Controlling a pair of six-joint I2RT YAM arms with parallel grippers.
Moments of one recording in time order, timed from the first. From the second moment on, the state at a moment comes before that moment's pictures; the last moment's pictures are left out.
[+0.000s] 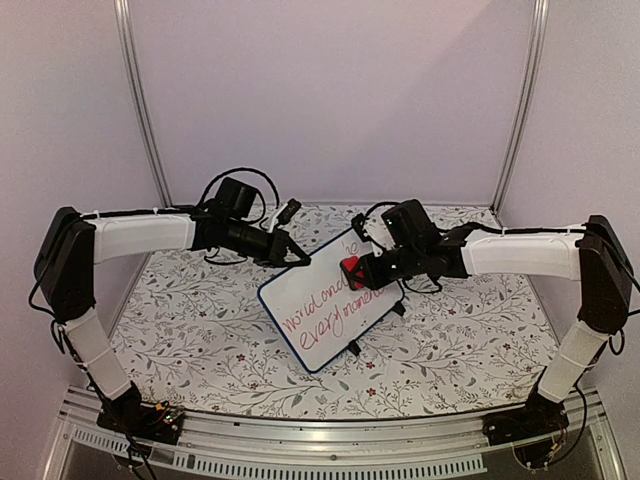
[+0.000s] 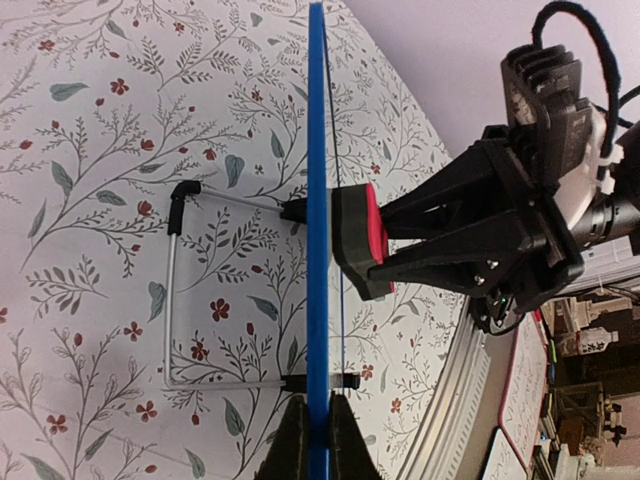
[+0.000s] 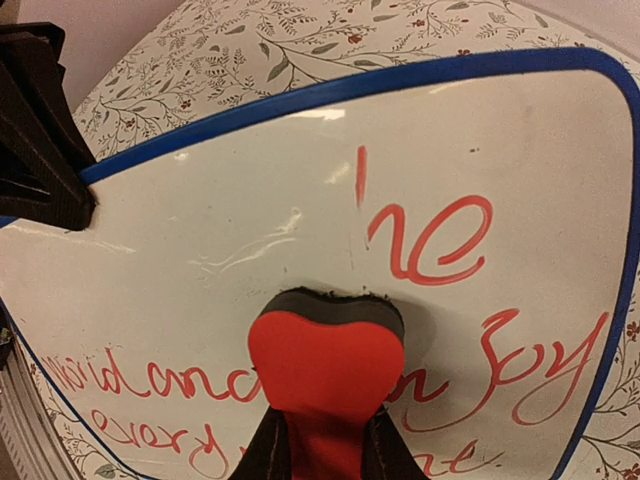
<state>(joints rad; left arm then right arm) -0.58 1.75 1.23 -0.23 0.70 -0.32 0.80 1.71 1.16 -0.19 -0.10 0.24</state>
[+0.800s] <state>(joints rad) -0.58 1.75 1.23 -0.23 0.69 -0.32 0.80 1.77 1.31 -0.25 -0.04 0.21</state>
